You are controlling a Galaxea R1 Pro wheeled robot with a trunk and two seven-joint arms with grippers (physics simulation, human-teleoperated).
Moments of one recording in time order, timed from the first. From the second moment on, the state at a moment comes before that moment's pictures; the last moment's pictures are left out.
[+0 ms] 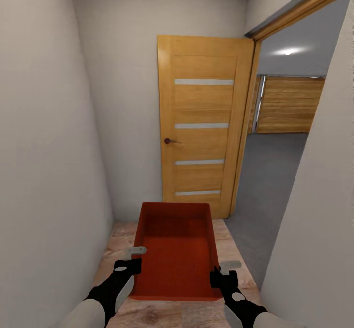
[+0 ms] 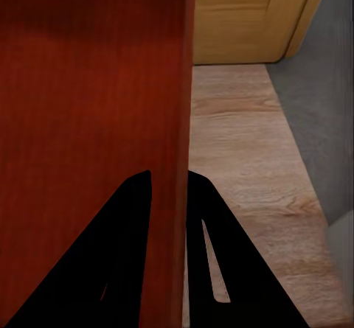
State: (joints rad) left arm -0.61 -0.11 -0.08 -0.35 0.09 0.10 0.26; right arm -0.62 0.09 0.55 -0.07 -0.46 -0.36 -0.14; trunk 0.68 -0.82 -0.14
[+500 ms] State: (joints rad) left arm -0.61 -0.11 -0.08 -0.35 0.10 0.10 0.26; right arm -0.62 0.09 0.55 -0.07 -0.46 -0.36 -0.14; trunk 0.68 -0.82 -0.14
